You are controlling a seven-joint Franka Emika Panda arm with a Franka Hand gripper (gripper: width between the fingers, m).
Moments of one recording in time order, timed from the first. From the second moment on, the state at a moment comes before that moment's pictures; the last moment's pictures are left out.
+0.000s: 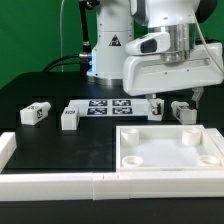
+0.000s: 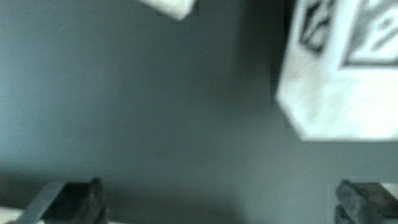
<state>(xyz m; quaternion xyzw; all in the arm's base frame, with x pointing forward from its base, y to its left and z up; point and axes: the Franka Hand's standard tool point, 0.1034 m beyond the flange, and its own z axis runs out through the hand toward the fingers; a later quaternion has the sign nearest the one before) 0.418 0.122 0.031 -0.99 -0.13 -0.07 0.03</state>
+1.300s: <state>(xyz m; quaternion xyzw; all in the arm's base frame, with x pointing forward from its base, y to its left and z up) 0.398 0.144 0.032 -0.92 -0.15 0.36 0.02</state>
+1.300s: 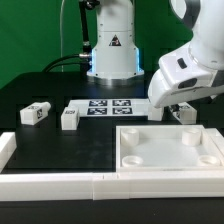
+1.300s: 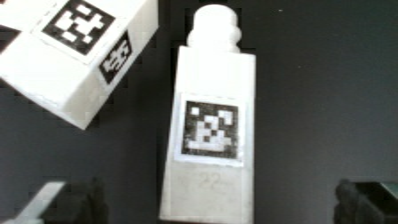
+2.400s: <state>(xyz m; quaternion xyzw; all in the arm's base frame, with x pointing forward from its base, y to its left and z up) 0.391 0.140 0.002 -0.91 -0.14 0.39 0.02</state>
